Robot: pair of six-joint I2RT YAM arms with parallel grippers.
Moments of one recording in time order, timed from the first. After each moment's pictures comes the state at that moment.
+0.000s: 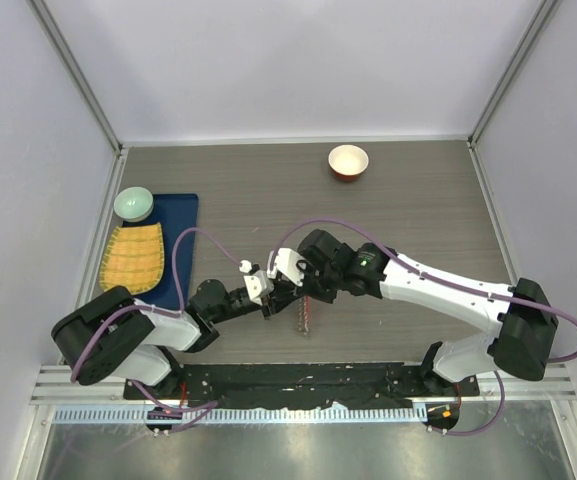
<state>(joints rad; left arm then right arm) -0.85 1.40 0.18 1.30 0.42 0.01 1.01 1.38 1.08 -0.66 -0.07 -0.39</state>
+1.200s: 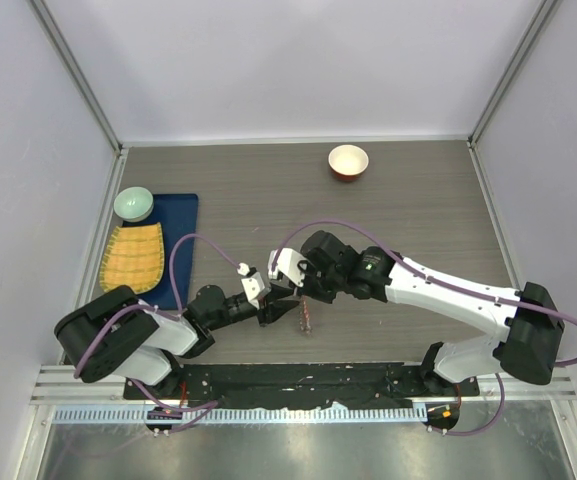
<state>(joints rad) -0.85 1.42 0.11 1.30 0.37 -0.05 1.01 1.34 1.05 -0.61 -0.07 -0.39</state>
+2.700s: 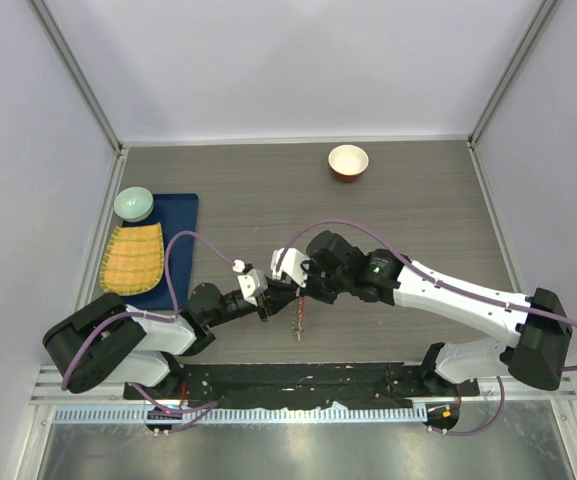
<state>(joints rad) -0.85 1.34 0.14 1.30 0.39 -0.06 1.01 1.29 1.02 -0.57 -0.09 -0.39</state>
